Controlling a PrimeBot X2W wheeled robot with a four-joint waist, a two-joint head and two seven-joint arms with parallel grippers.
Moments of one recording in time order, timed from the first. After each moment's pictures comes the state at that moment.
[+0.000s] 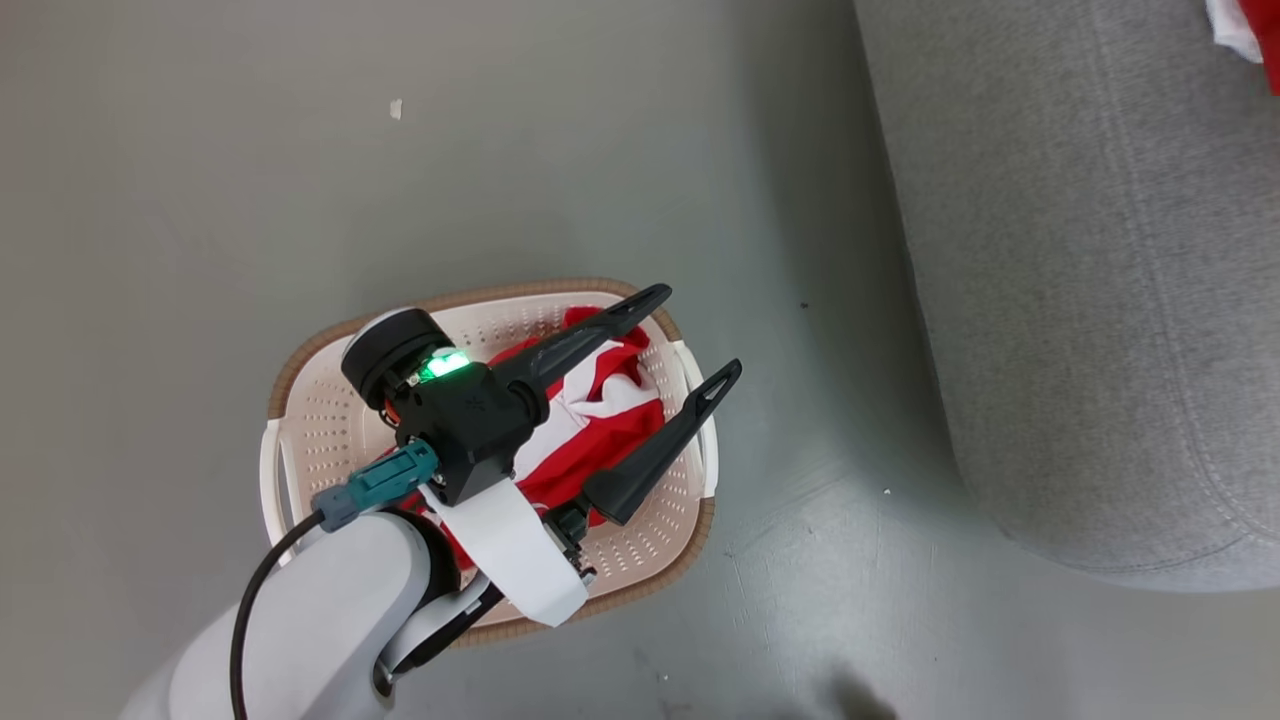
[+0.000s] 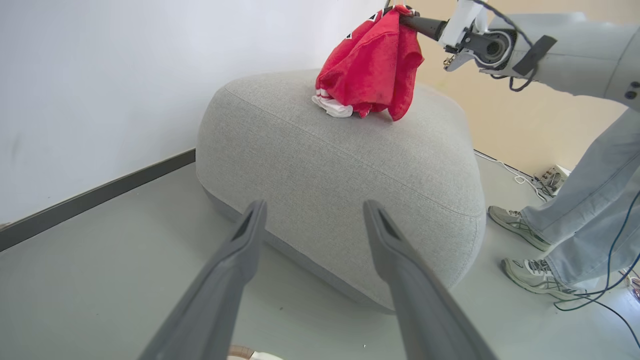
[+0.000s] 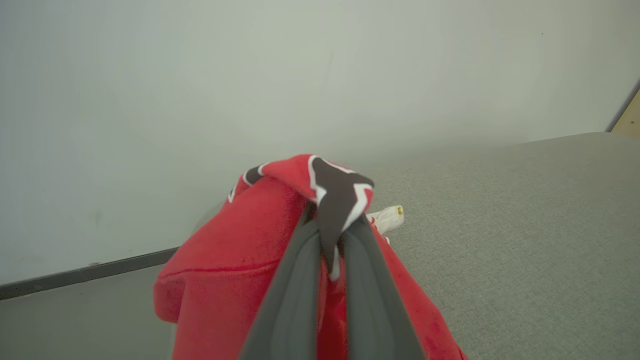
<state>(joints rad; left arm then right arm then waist) -0.61 0.32 -0.75 -0.16 -0.57 -0.11 -0.04 -0.84 -0.57 -0.06 0.56 0.50 0.12 -0.26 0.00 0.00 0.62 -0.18</state>
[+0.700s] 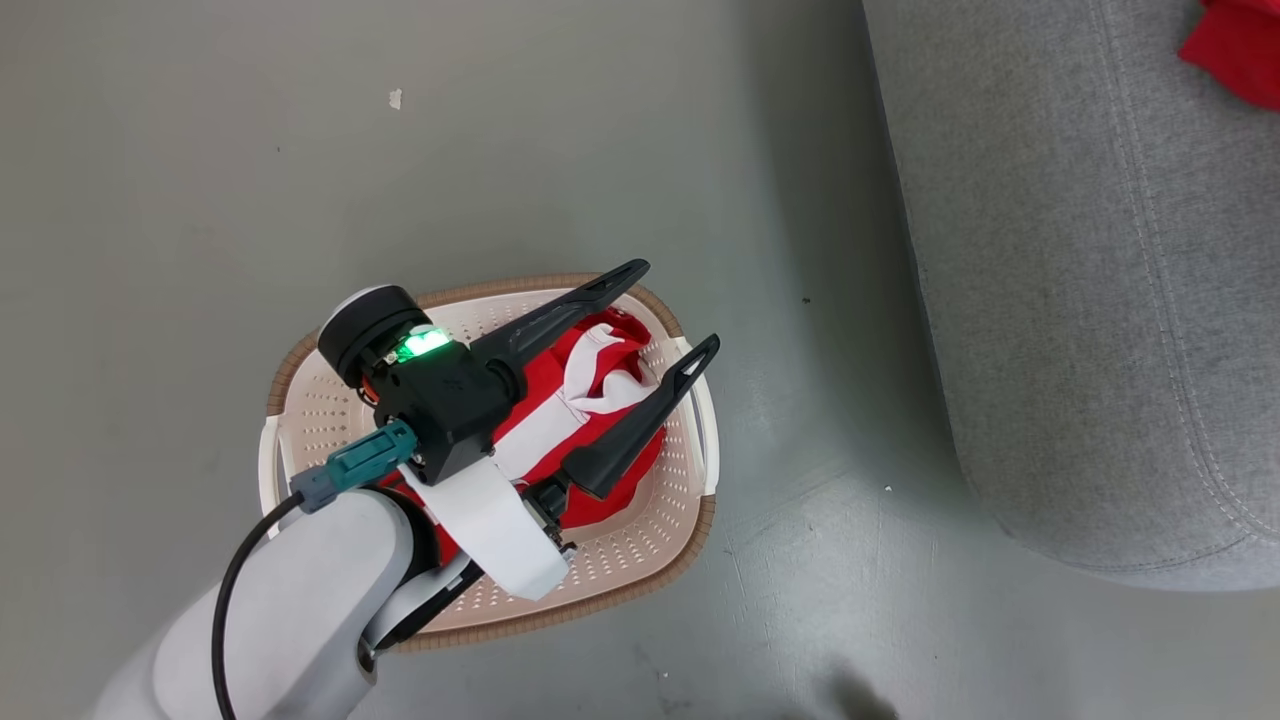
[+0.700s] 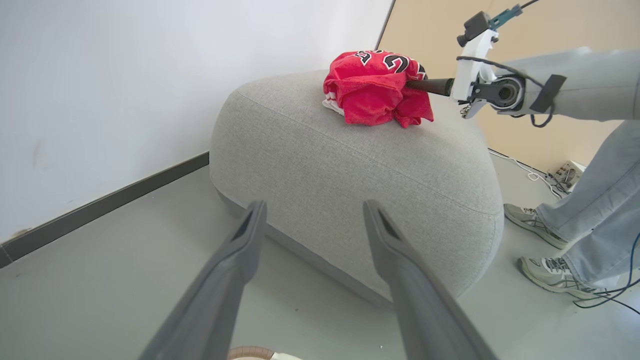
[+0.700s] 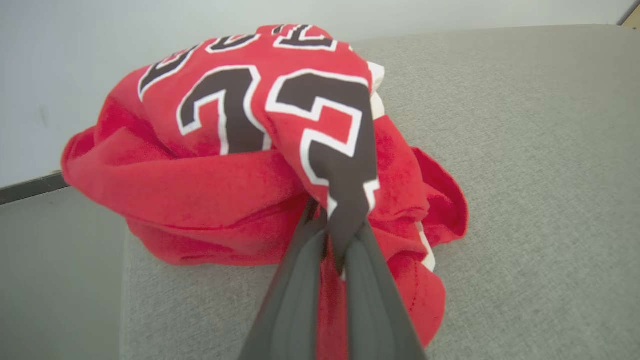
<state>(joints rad) -0.65 0.34 -0.75 -0.13 -0.56 -0.11 -0.07 -0.80 -0.52 0.02 0.76 0.48 0.13 -0.22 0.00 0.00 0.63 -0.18</state>
